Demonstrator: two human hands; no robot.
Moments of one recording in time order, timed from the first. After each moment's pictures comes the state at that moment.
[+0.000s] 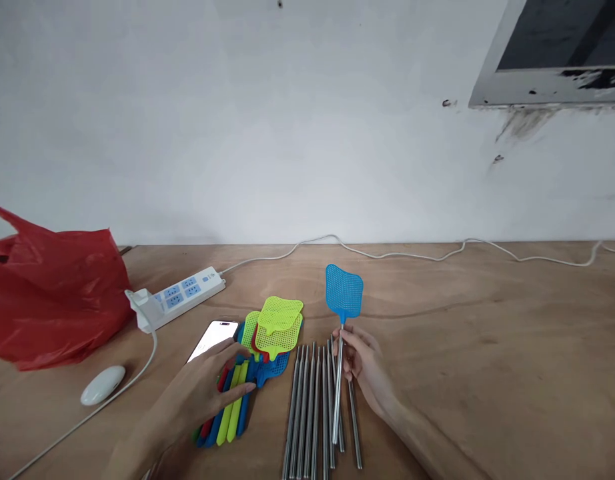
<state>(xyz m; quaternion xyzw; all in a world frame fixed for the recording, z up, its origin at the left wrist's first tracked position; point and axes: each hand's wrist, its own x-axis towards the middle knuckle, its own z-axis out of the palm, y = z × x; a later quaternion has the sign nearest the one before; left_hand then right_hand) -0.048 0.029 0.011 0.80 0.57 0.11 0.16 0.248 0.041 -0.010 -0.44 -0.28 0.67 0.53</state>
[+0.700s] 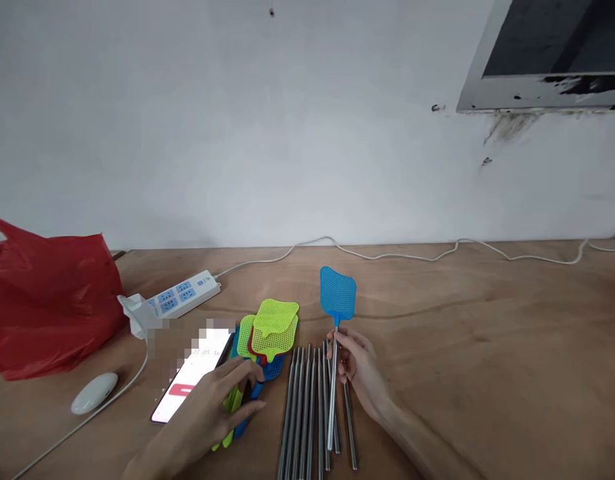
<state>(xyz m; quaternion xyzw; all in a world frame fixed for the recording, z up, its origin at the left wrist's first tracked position) -0.020 0.012 0.009 0.83 0.47 0.20 0.24 0.245 0.038 -0.005 -0.42 -0.25 0.68 0.54</state>
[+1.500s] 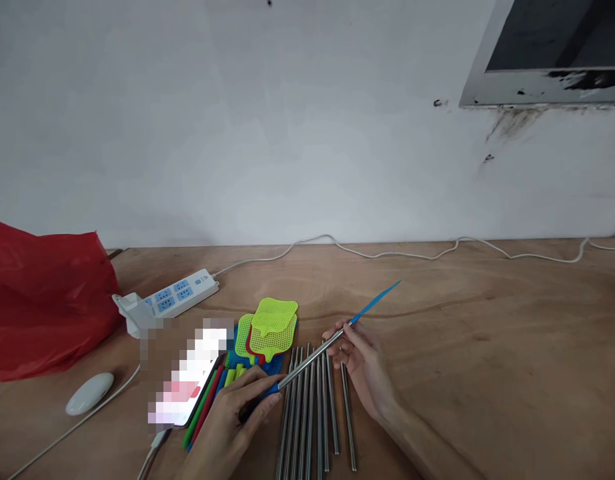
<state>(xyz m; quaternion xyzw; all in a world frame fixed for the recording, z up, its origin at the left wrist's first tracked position) 0.022 -0.008 0.004 0.75 0.48 0.30 0.34 0.248 0.038 -0.003 -0.37 -0.23 0.66 0.61</state>
